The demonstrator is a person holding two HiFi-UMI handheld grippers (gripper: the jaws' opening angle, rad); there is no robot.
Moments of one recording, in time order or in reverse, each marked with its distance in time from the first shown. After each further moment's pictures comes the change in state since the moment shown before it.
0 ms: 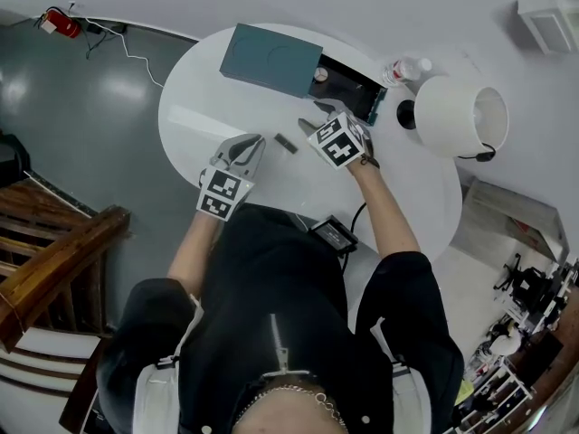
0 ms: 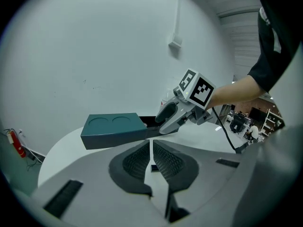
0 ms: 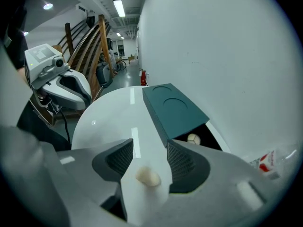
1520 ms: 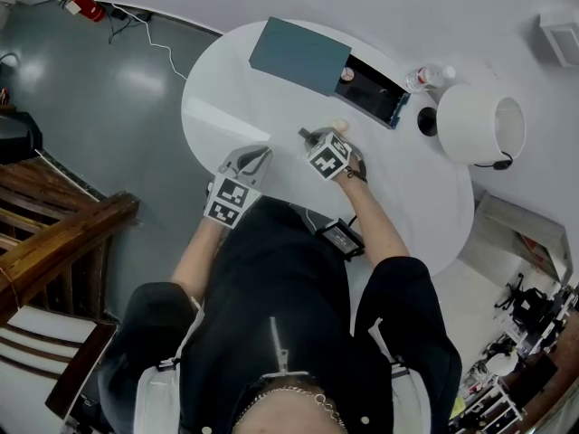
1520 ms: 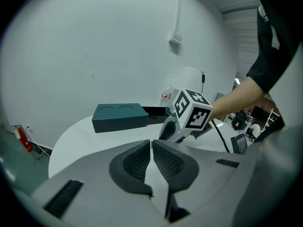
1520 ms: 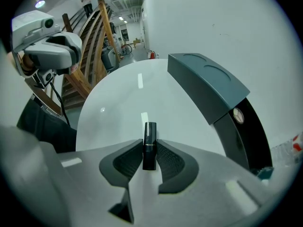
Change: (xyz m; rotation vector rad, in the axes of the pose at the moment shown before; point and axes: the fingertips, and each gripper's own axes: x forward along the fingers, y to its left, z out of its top) left arm -0.044 -0.005 -0.046 -0.017 0.068 0.035; right arm 0.068 0.089 -0.057 -0.026 0.184 0.100
